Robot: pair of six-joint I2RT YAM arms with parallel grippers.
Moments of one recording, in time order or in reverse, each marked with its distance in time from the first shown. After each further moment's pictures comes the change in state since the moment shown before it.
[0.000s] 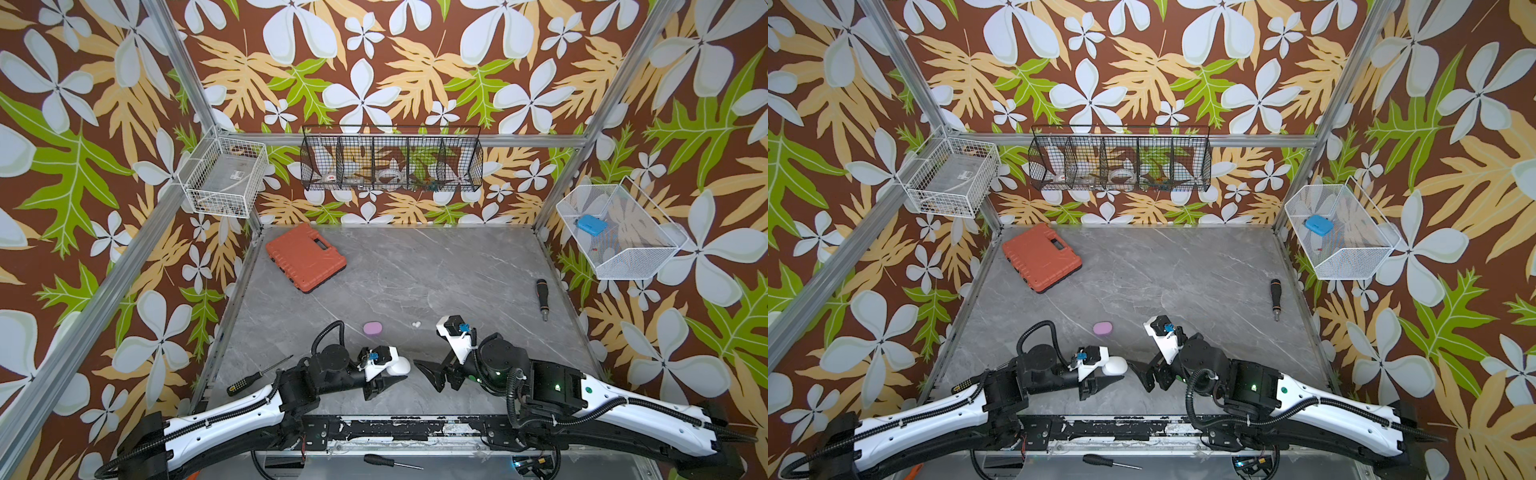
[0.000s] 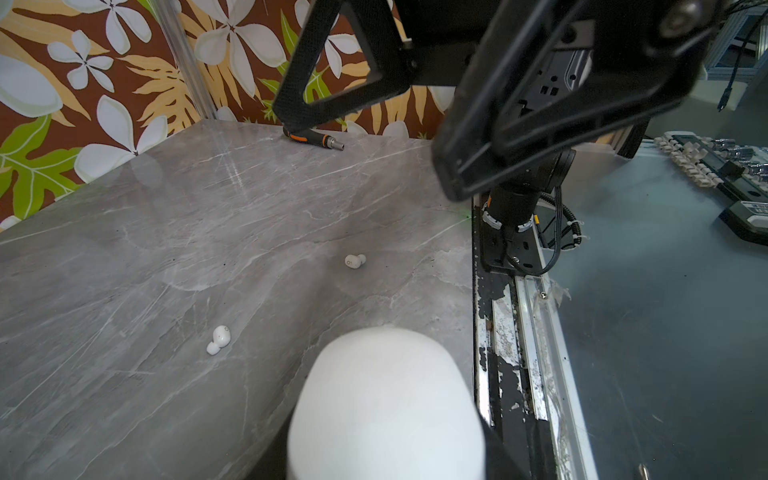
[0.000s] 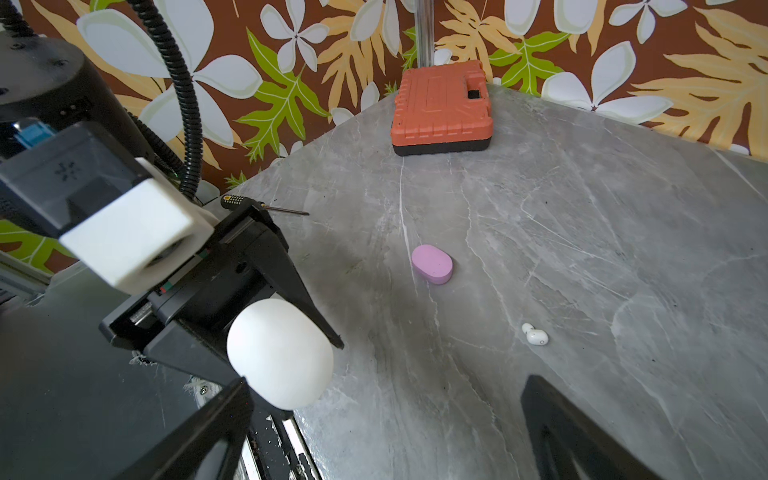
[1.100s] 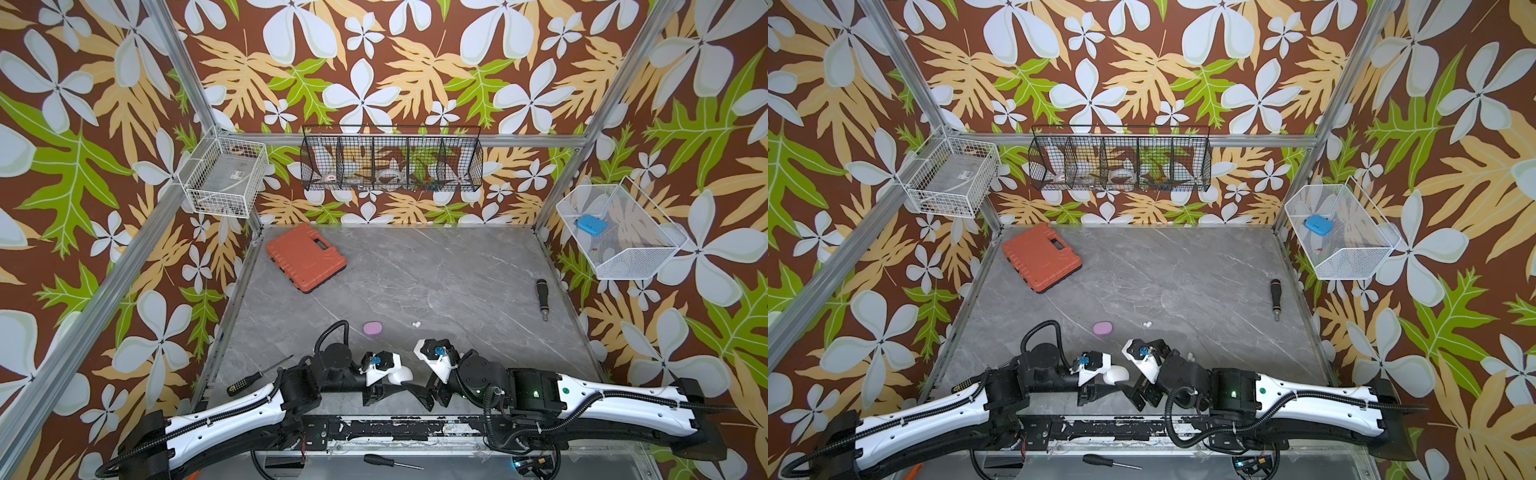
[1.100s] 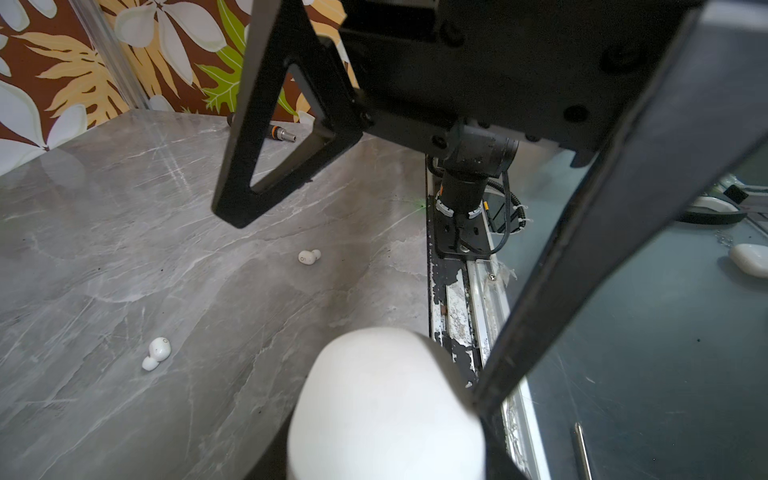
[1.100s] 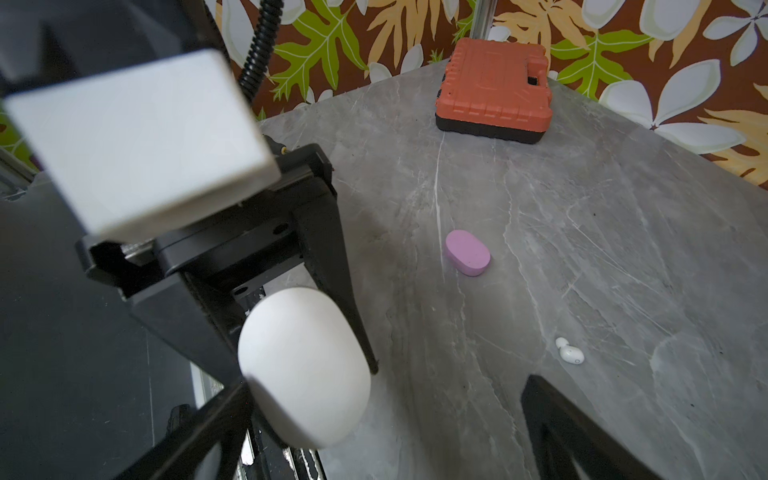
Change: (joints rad) left arm 0.000 0.019 0.016 -0.043 0.143 0.008; right arm 0.151 0.113 -0.038 0.072 0.061 -0.114
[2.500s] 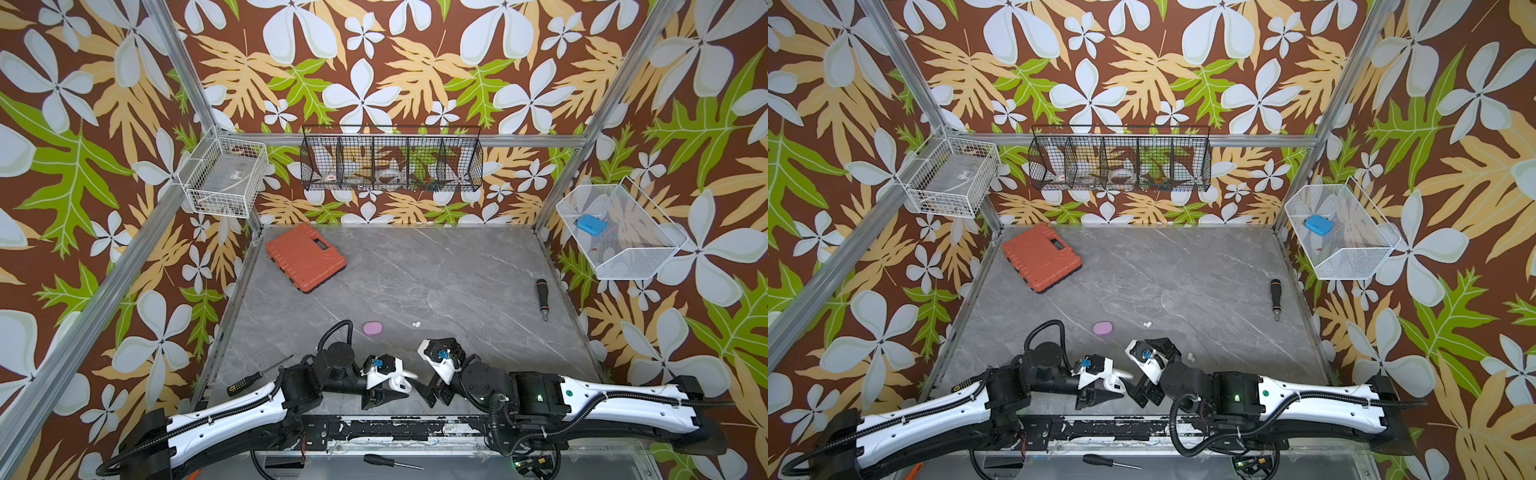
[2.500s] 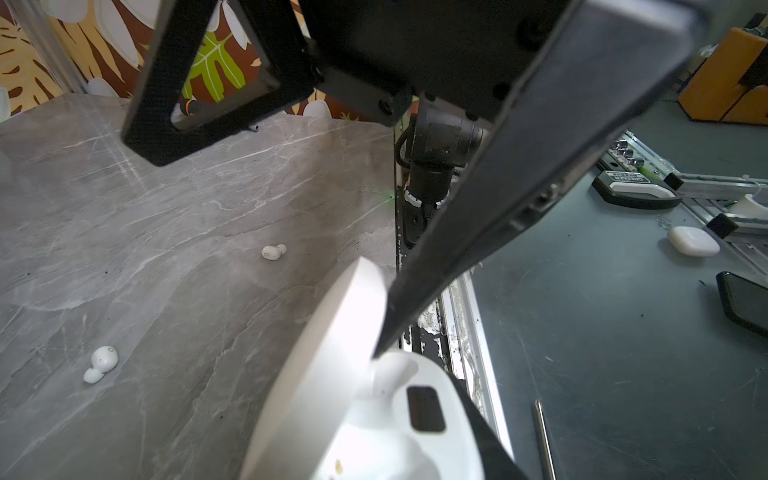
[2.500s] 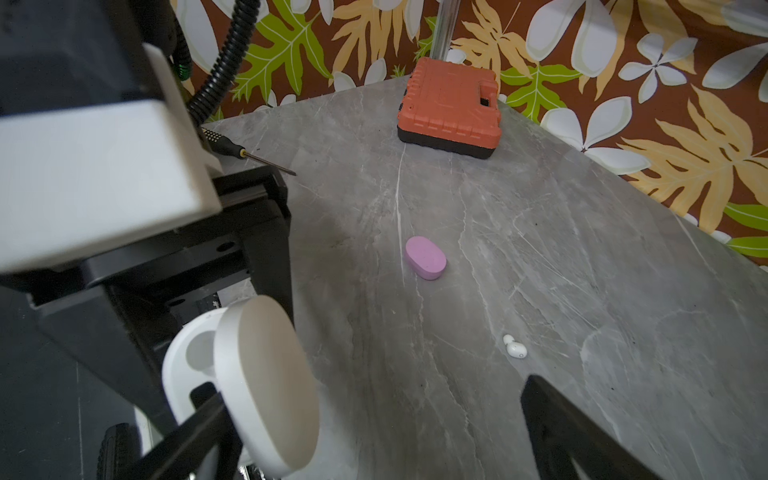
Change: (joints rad) left arm 0.001 0.017 0.014 -0.032 0.088 0.003; right arm 0.046 -0.022 0.000 -0.016 0.171 -0.041
